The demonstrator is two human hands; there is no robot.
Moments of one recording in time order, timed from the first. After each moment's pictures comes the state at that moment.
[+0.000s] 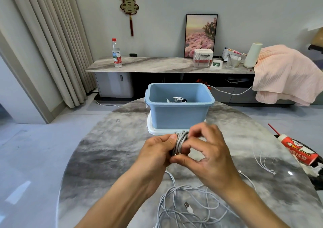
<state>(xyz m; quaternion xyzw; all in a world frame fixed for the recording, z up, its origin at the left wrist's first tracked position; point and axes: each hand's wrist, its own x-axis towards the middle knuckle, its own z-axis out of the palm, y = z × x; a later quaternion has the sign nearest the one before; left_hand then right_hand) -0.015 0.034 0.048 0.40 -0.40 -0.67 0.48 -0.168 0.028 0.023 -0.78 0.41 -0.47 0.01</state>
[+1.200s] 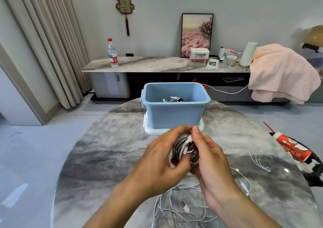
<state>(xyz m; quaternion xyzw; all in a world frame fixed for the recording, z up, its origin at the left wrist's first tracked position) -0.015 0.040 0.038 0.34 -0.80 -0.23 0.44 -0.144 0.056 0.043 -0.34 0.47 -0.59 0.56</state>
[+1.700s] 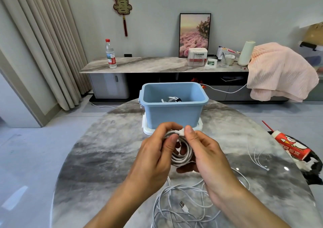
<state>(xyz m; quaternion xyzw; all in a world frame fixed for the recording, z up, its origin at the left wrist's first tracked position) -0.019 0.037 0.035 0.37 -0.72 -0.26 0.53 -0.152 0.058 0.056 -0.45 0.49 -0.53 0.53</state>
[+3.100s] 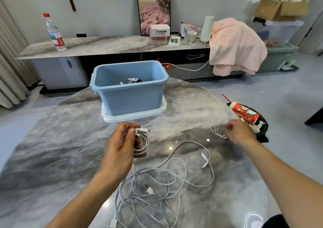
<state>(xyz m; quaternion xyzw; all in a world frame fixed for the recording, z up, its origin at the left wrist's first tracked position) -0.059 0.019 -0.016 0.47 -0.51 -0.51 0.50 -0.419 -0.012 -0.073 -0.48 0.86 -0.13 0.12</state>
